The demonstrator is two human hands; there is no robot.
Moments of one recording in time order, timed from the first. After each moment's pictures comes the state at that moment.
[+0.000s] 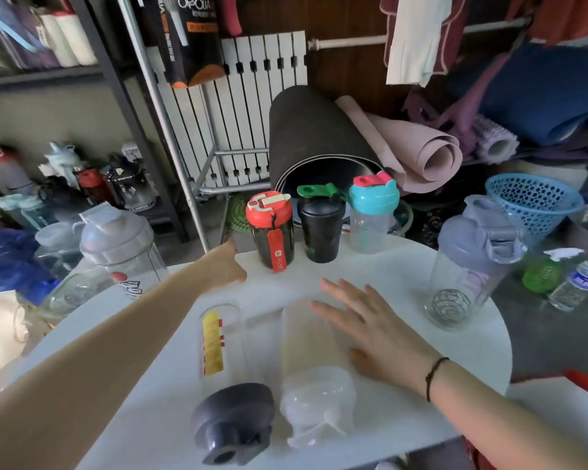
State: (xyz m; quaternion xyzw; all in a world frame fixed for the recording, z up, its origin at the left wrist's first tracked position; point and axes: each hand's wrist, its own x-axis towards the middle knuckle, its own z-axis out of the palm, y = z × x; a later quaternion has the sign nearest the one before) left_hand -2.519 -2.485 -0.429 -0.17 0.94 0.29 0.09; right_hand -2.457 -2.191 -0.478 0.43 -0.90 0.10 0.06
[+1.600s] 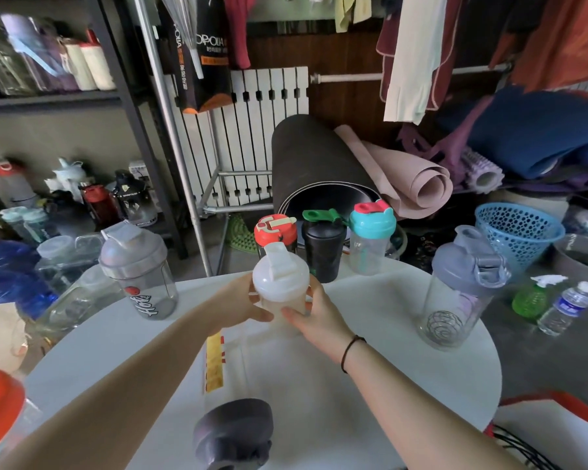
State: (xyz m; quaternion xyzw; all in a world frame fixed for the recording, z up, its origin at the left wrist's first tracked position) left_hand -2.467 -2.459 -0.415 -0.04 0.88 0.45 0.13; right_hand -2.476 -2.290 -0.452 0.15 -0.78 0.60 -0.10
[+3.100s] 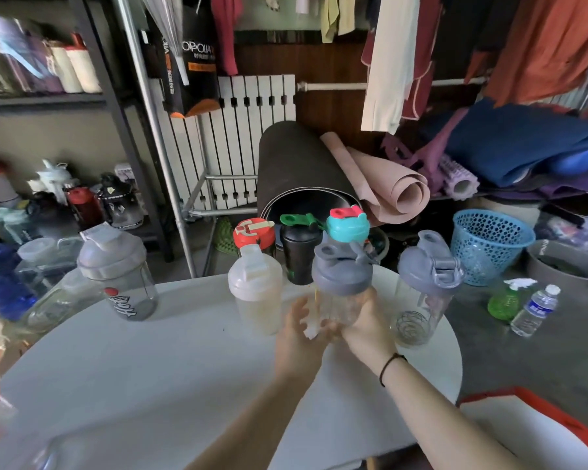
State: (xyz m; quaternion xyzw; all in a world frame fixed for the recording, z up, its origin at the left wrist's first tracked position) left_hand -2.422 -2.305 -0.465 -0.13 0.78 0.61 -0.08; right_hand -2.469 -2.187 -0.463 0.05 -0.83 0.55 0.03
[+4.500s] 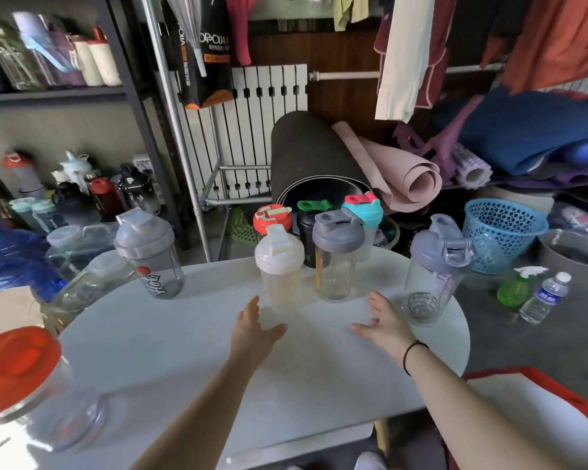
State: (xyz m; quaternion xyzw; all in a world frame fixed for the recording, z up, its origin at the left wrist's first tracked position) left_hand -2.404 -2.410 -0.500 -0.22 0.85 0.48 -0.03; right_hand -2.465 -2.166 -0.507 -0.02 -0.79 0.59 -0.13
